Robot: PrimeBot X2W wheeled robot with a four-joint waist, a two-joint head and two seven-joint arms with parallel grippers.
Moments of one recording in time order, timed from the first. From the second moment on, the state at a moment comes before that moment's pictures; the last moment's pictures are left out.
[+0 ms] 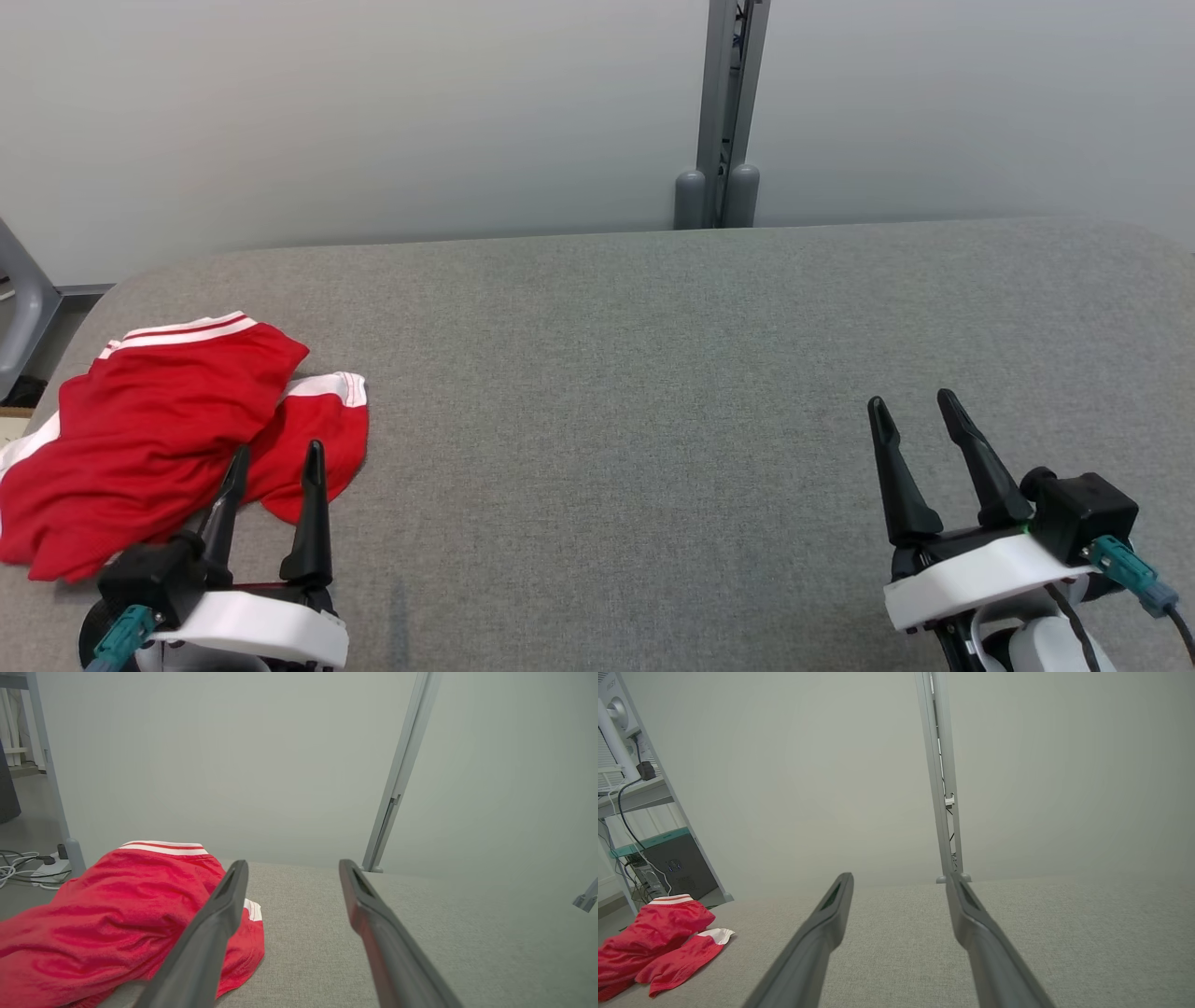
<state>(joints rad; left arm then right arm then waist) -0.03 0.06 0.07 0.23 -0.26 -0.12 -0.23 -0.12 -0.04 0.13 0.21 0.29 0.13 -0.23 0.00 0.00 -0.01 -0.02</state>
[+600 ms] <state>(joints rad) -0.03 0.05 0.07 0.23 -0.14 -0.13 -0.26 -0.14 -0.05 0.15 0.23 0.17 0.13 -0.26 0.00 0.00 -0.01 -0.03</state>
